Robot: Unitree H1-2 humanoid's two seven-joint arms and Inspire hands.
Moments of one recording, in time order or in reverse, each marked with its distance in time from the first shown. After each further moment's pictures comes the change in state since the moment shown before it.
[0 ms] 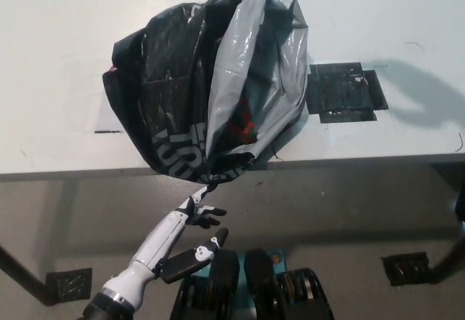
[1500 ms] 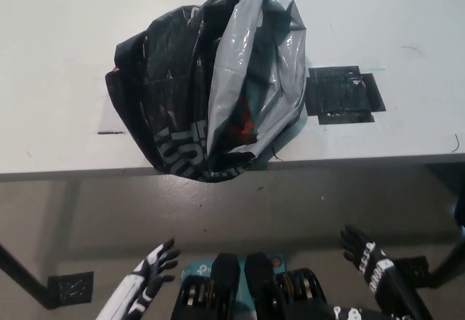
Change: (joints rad) left_arm 0.285 0.041 0.096 -0.084 -0.177 -0.034 -0.025; right_arm 1.382 0.738 -0.439 -0.203 0.185 -0.456 -0.418
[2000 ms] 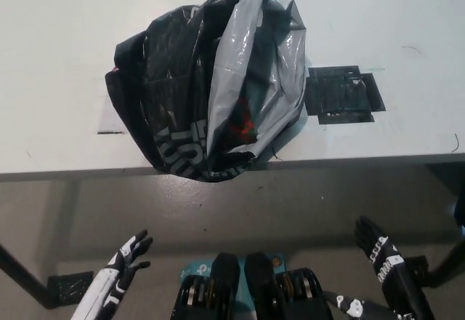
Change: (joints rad) left_arm -0.014 -0.011 0.071 0.026 -0.028 -0.065 0.003; right_arm -0.008 0.003 0.044 0.042 -0.003 -0.183 -0.145
